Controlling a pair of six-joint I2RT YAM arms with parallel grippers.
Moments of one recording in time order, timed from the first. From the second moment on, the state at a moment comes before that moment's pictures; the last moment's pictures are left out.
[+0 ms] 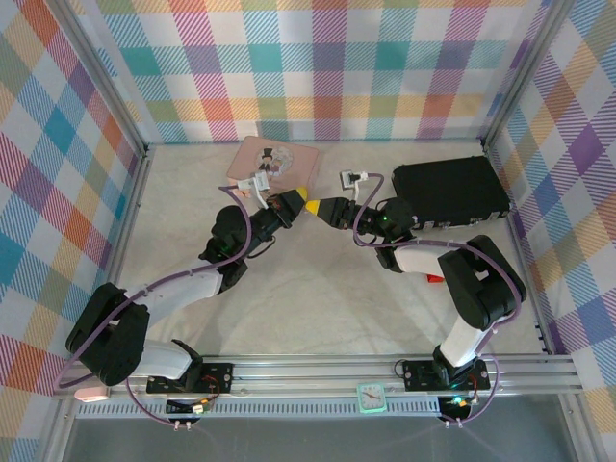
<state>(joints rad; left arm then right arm) -0.60 1.35 0.71 0.78 0.19 -0.87 0.53 1.69 0.78 1.26 -0.84 1.23</state>
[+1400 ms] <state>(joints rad) -0.02 2.19 1.77 -0.20 0.35 -0.42 0.51 1.40 0.79 0.17 -0.59 0.54</state>
